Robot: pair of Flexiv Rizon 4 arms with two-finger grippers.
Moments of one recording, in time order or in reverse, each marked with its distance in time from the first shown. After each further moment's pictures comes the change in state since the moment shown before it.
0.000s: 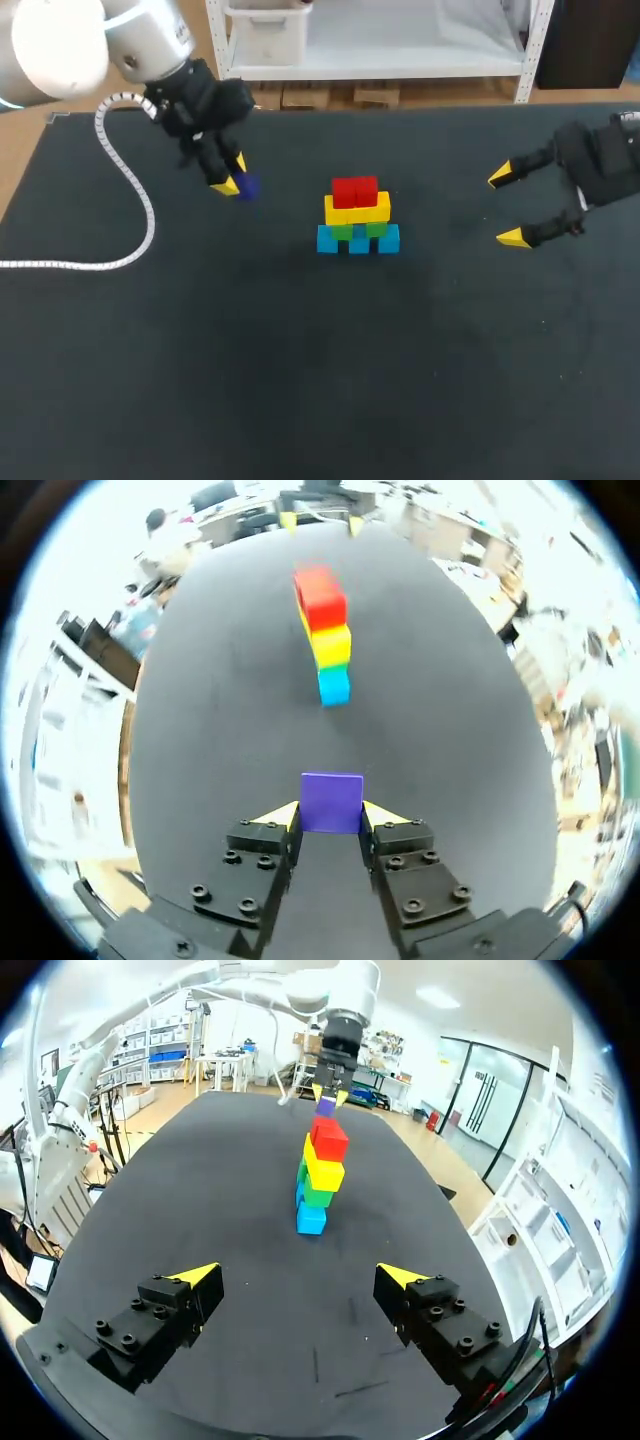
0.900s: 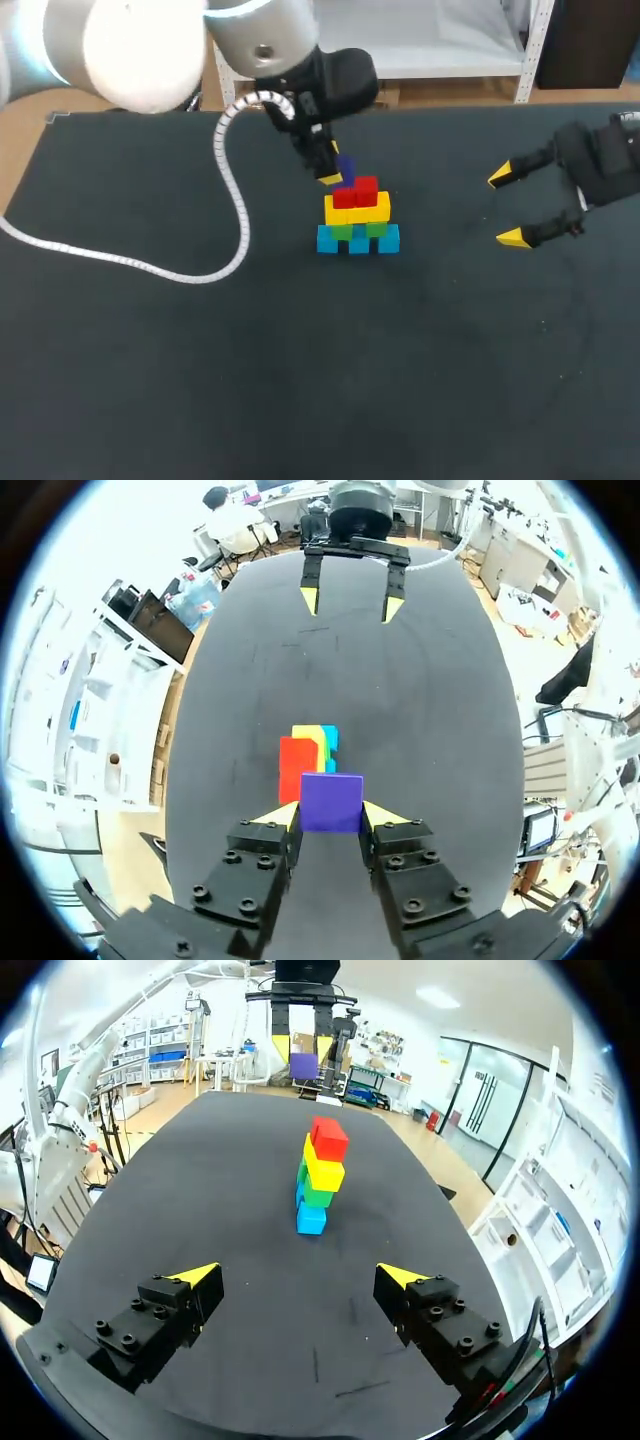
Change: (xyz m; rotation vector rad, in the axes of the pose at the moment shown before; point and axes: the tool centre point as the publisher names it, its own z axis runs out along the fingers) left arm -0.164 -0.037 -0.021 -0.215 0.083 -0.199; right arm 0.000 0.000 0.000 0.000 0.000 0.000
